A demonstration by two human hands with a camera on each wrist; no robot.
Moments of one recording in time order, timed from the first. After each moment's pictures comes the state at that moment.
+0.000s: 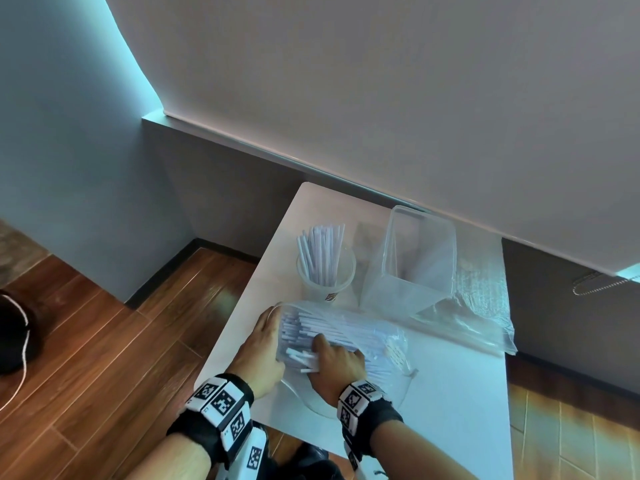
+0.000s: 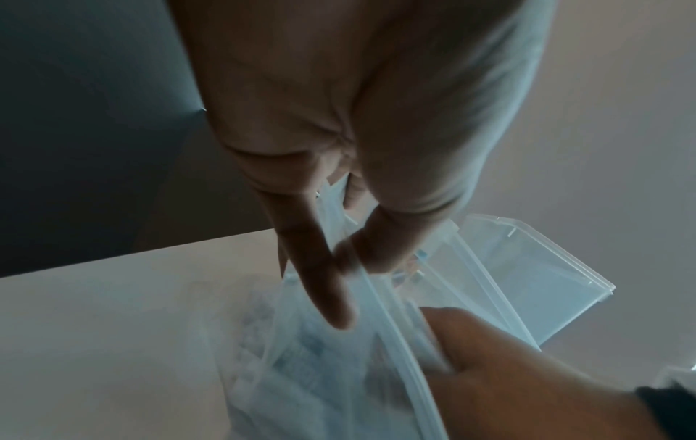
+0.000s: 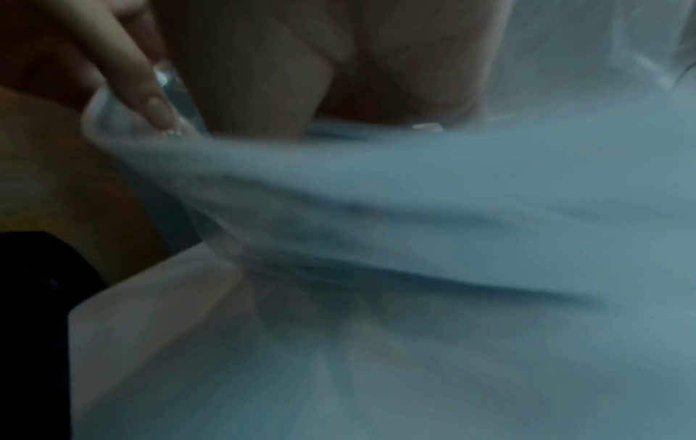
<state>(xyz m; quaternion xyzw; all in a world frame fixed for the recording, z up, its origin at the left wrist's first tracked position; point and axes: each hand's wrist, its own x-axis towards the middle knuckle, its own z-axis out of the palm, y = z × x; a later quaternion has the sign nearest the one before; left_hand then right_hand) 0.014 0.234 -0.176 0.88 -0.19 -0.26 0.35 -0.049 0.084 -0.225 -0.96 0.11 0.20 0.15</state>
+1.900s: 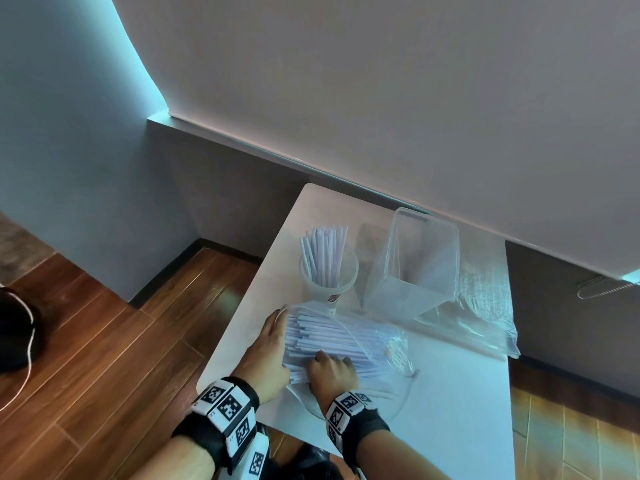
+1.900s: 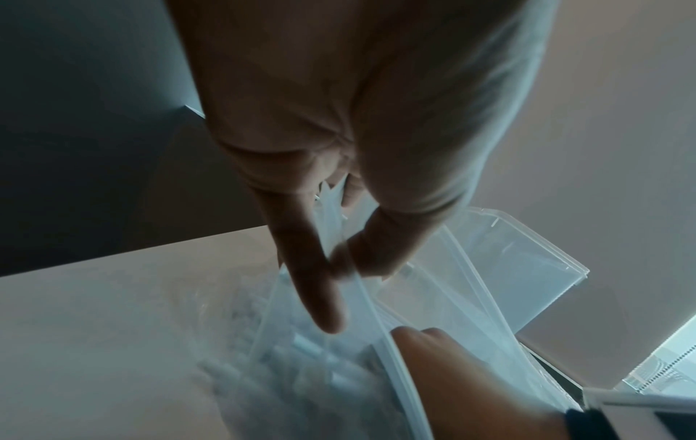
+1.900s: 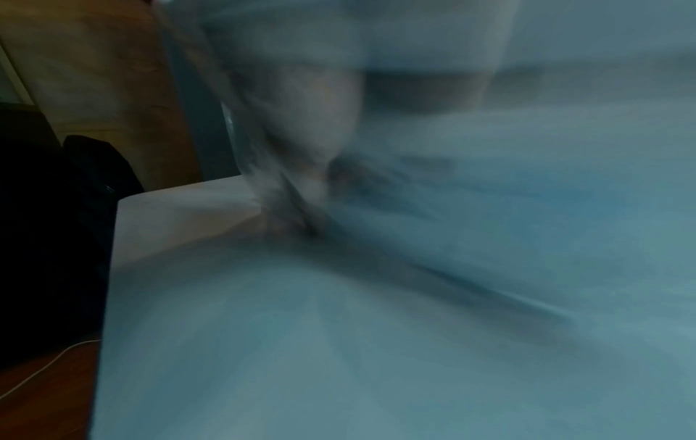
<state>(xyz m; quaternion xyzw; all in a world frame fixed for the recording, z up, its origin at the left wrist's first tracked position) 0.011 0.235 -0.185 0.88 -0.21 -0.27 0.33 -0.049 0.107 -0.244 -0.97 0.08 0.23 0.05</state>
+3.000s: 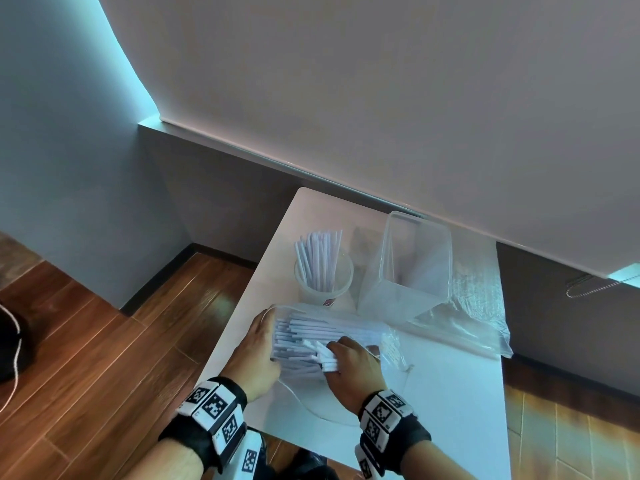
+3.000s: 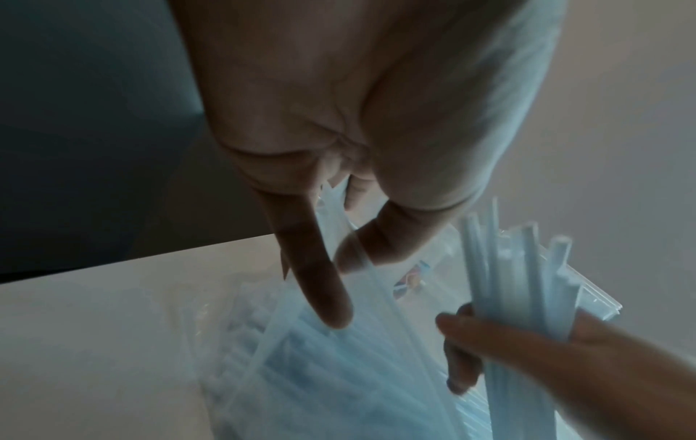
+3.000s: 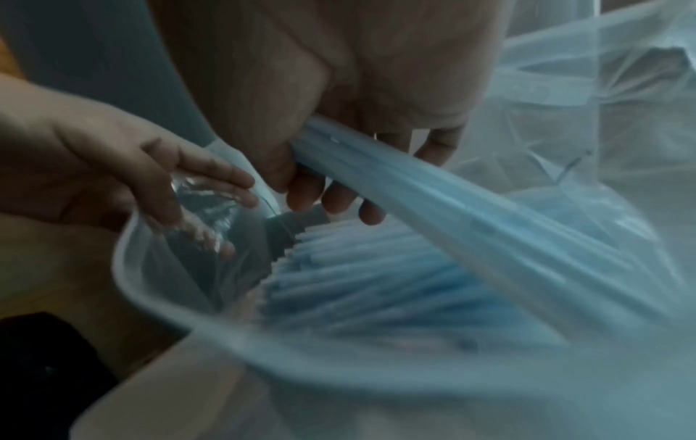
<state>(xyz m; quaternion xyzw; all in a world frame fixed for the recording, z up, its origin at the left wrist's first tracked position) 0.024 0.242 -0.186 0.87 -0.18 -0.28 0.37 -0.061 0.059 -0.209 -0.96 0.12 0.09 0.22</state>
